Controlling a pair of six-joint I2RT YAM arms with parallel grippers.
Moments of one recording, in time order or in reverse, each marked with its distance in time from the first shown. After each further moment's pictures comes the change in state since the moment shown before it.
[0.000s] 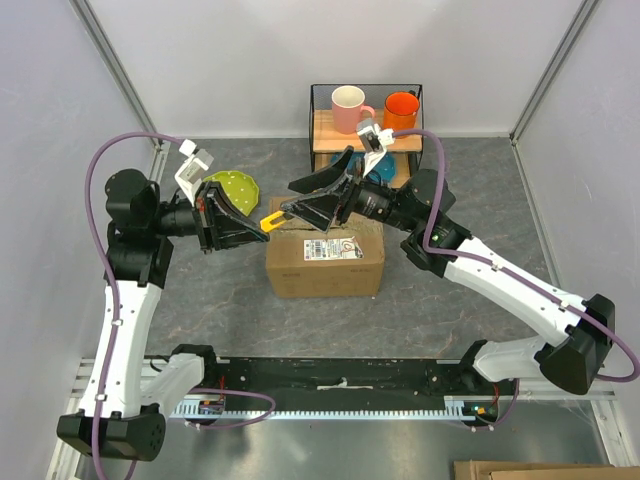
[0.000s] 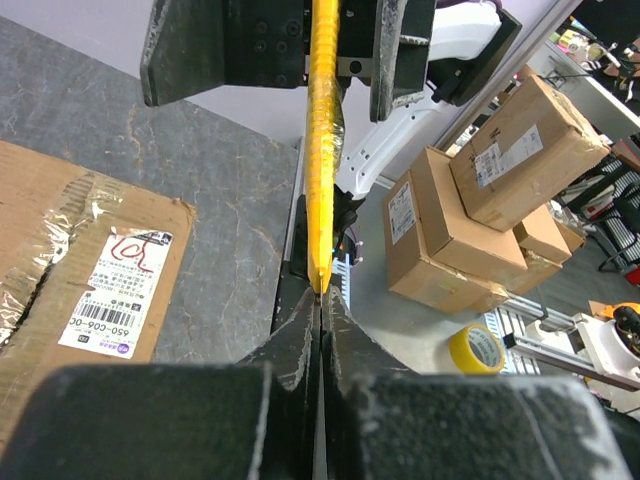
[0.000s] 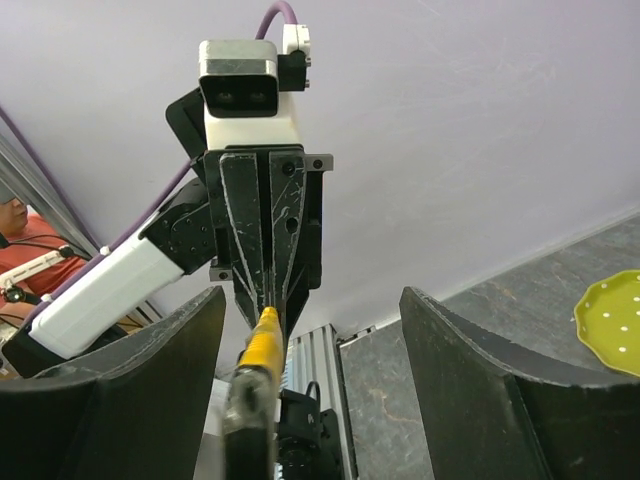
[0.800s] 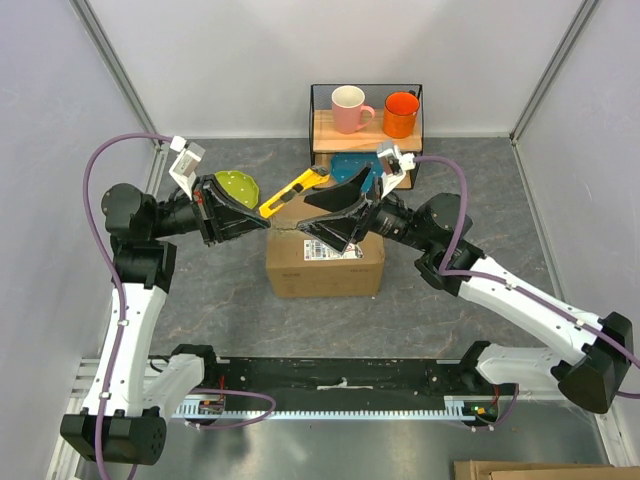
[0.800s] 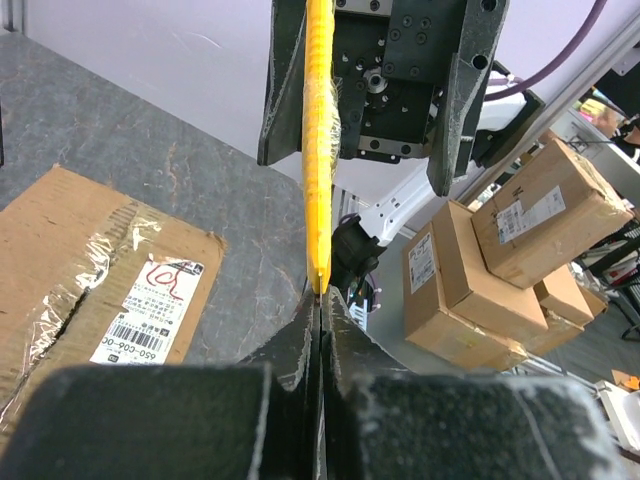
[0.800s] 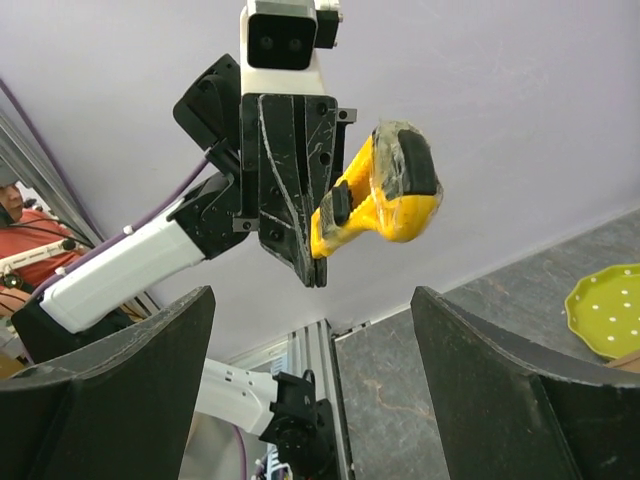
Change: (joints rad) left arm 0.008 -0.029 -0.111 0.355 -0.118 -0.281; right arm 0.000 -0.139 -0.183 0.065 0.014 -0.027
